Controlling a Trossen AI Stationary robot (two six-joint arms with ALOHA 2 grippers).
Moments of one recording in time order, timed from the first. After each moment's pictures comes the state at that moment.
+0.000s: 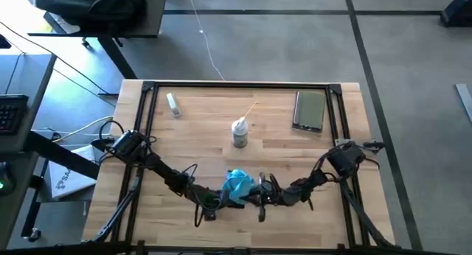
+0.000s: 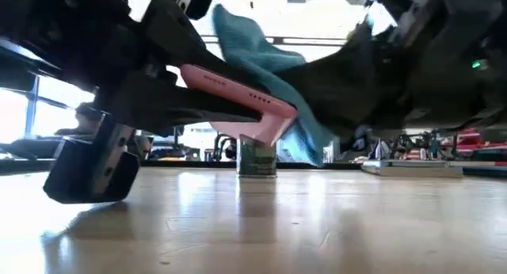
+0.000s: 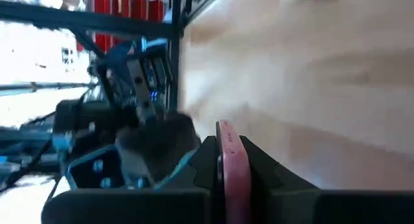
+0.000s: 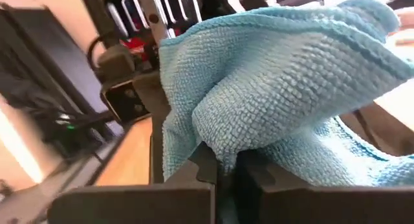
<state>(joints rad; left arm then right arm) -0.54 2.02 0.77 0.98 -0.35 1.38 0.61 2.25 0.76 1.43 0.66 0.34</state>
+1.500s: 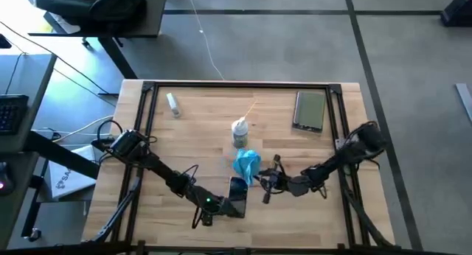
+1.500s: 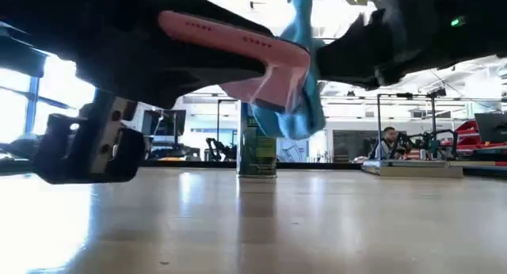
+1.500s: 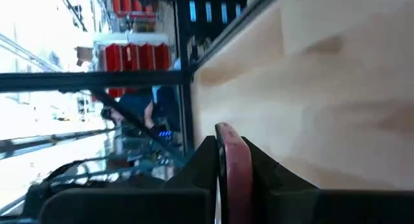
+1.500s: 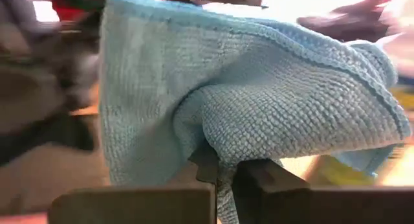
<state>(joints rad) -0.55 2.00 0.81 0.93 -0.12 1.47 0.53 1.80 0.62 0.98 0.71 0.10</state>
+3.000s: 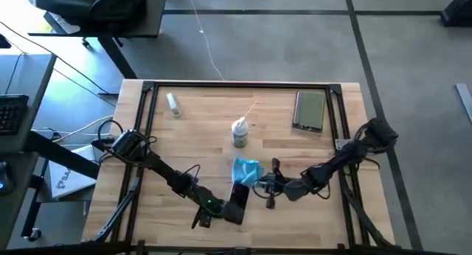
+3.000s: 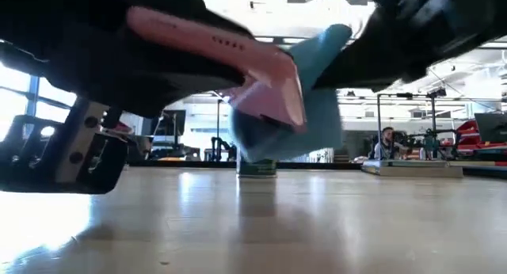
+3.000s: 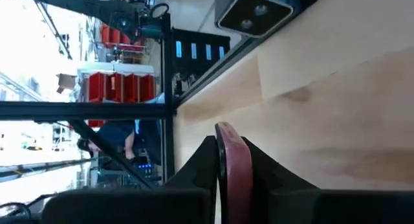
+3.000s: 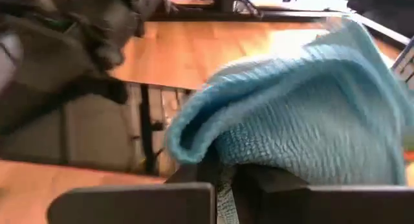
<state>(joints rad) -0.54 2.01 0.84 0.87 -0.01 1.44 0.59 1.70 0.68 0.54 0.66 0.28</state>
